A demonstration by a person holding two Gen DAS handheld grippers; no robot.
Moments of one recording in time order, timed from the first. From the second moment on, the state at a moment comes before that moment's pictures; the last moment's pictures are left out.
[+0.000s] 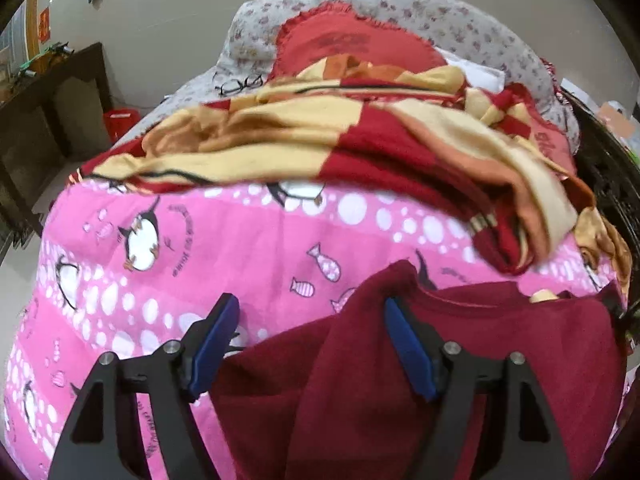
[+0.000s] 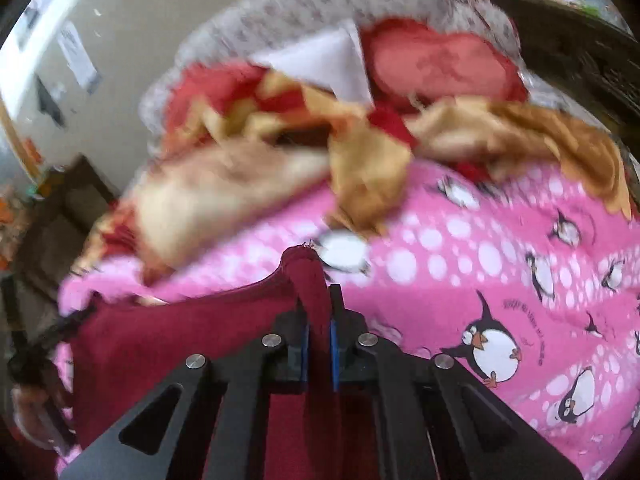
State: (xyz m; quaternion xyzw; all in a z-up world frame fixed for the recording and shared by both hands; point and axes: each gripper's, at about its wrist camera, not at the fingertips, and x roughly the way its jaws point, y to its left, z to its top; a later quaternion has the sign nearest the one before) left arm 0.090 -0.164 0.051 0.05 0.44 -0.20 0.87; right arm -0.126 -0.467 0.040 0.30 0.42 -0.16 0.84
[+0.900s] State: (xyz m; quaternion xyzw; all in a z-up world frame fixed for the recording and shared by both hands) left arm 0.018 -0.089 0.064 0.03 0.45 -0.25 0.86; right arm -0.234 -0.420 0.091 0.28 0.40 -0.07 0.87
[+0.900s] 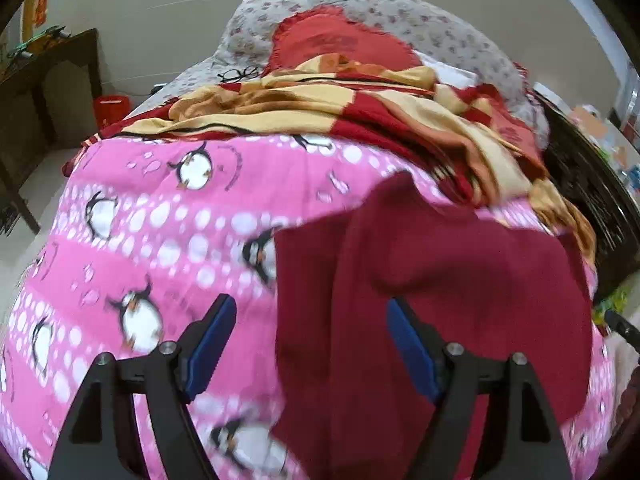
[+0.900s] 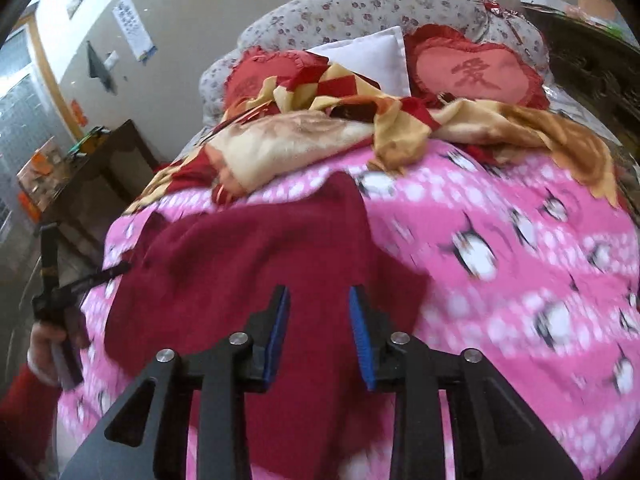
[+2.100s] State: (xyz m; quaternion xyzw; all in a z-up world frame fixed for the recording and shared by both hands) left arm -0.048 -0.070 0.039 0.09 0.49 -0.38 0.78; right arm -0.297 -0.359 0.040 0.32 0.45 -0.01 0.83
